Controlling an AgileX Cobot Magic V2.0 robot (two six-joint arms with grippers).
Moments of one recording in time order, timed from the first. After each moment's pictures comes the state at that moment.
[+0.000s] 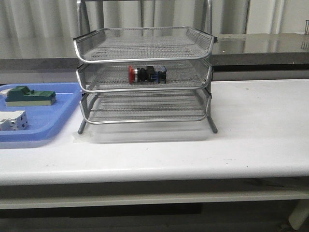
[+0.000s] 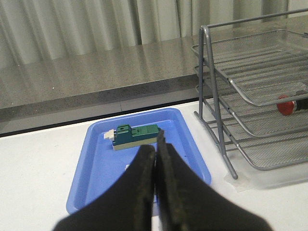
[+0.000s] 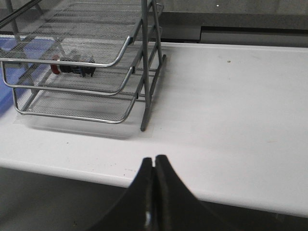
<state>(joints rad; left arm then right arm) -0.05 0.27 -0.29 -0.17 0.17 0.30 0.25 0.43 -0.51 0.00 0.48 0.06</state>
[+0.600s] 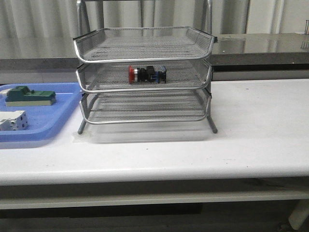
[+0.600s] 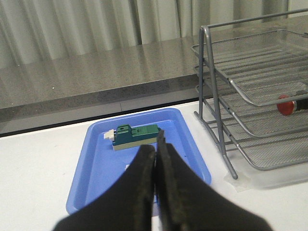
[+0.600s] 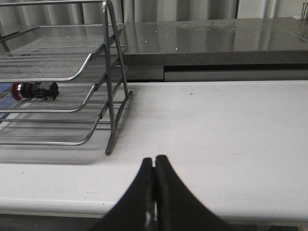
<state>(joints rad) -0.05 0.27 -0.29 -0.17 0.17 0.30 0.11 0.01 -0.09 -0.02 0.22 0.06</state>
